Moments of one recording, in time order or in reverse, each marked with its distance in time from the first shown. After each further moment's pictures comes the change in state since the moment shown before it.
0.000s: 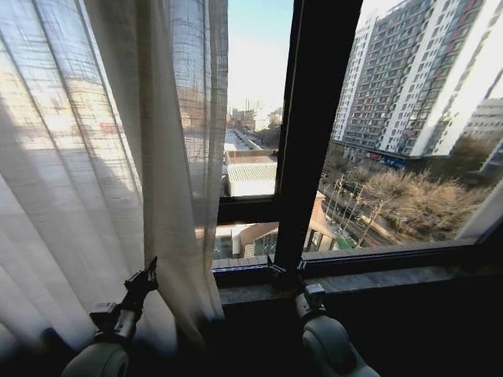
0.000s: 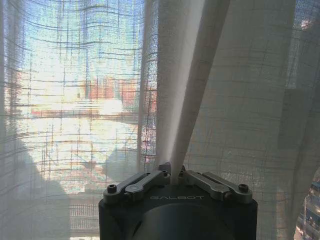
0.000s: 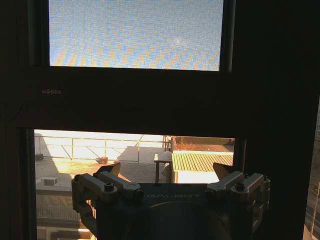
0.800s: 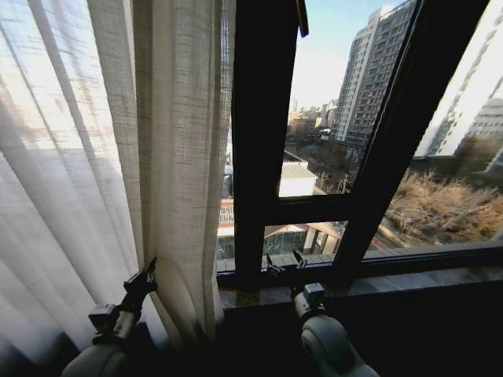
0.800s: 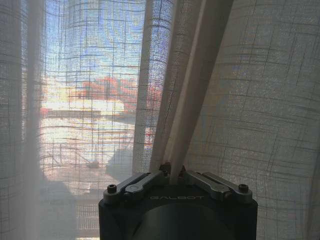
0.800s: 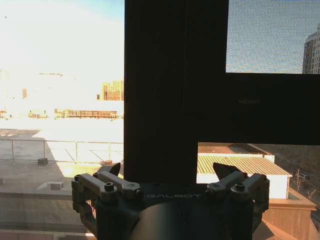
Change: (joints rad) left arm 0.011 -0.005 0.002 0.000 -0.001 -0.005 0.001; right arm -0.005 0.006 0.000 0.008 0.000 0.002 -0.001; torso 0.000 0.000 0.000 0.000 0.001
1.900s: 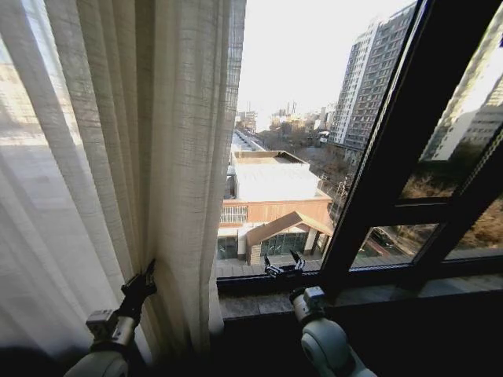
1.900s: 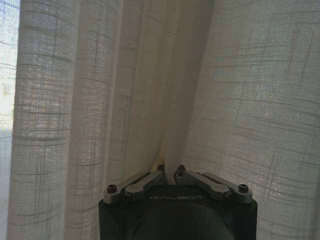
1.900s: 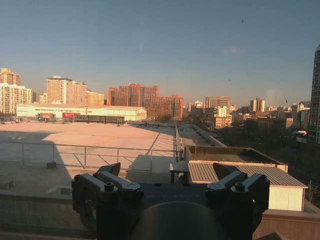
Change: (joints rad) left arm 0.038 -0.038 -0.008 -0.039 0.030 -0.015 -0.007; right arm -0.007 -0.006 -0.019 0.000 -0.004 0.049 -0.019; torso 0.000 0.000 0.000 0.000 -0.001
